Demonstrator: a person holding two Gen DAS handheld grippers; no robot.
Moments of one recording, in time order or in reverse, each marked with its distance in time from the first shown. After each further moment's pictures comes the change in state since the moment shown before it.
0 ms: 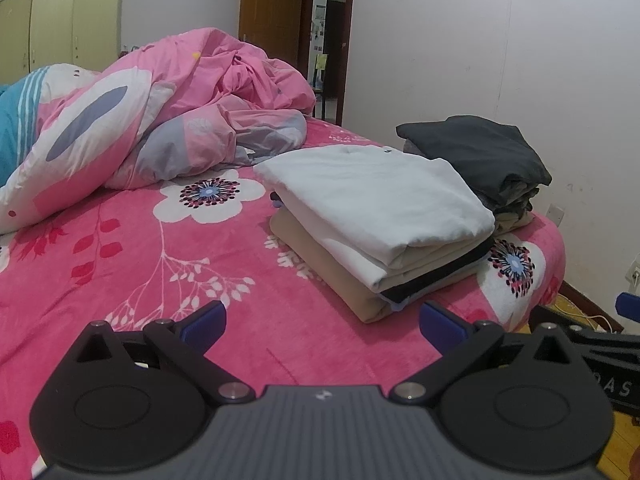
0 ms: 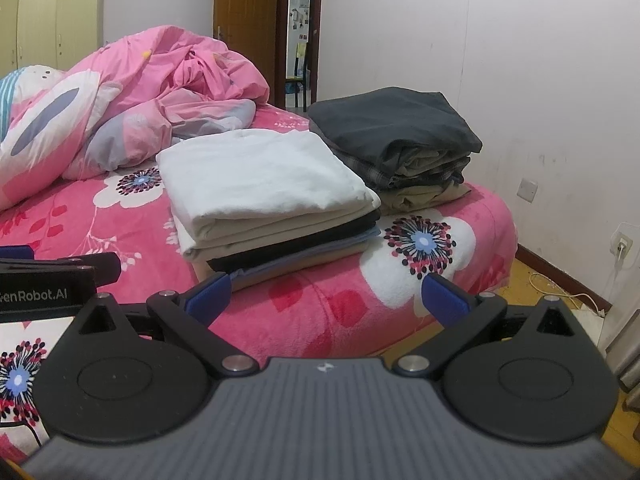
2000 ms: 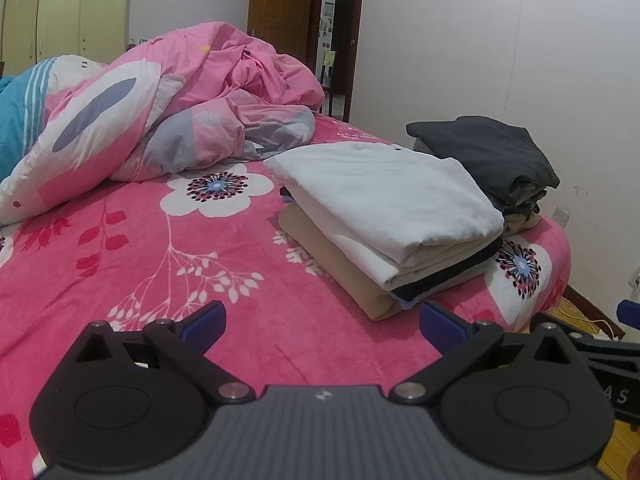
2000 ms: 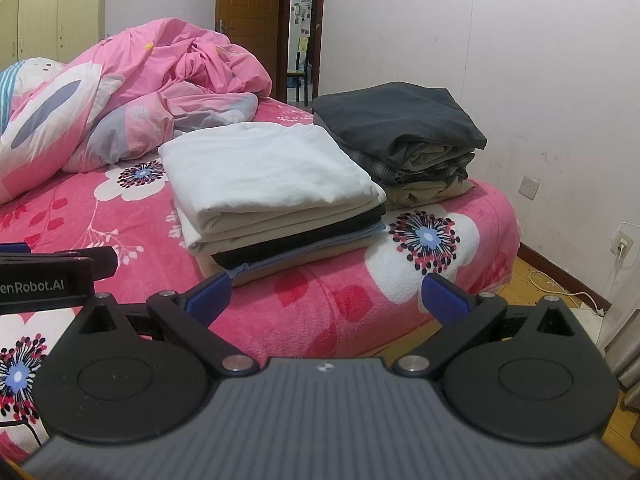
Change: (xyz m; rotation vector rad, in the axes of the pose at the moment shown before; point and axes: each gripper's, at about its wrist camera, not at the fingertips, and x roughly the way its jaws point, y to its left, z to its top) left arm 0.003 0.005 -0.001 -0.024 0.012 0.014; right arm 0.006 0.006 0.000 -0.011 0.017 0.001
